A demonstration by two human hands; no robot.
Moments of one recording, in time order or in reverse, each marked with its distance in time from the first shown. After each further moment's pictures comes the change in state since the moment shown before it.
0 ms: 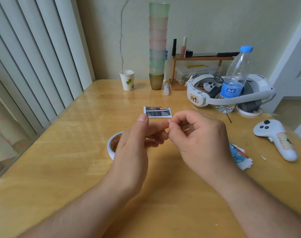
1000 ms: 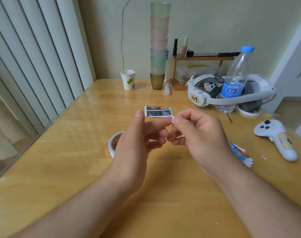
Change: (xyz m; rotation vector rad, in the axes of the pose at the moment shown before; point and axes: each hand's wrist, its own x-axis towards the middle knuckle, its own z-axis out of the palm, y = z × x) left_hand 0.006 -0.002 -0.001 -0.143 -0.028 -0.110; right_hand 0.004 0.001 -0.002 0.573 -0.197 0.486
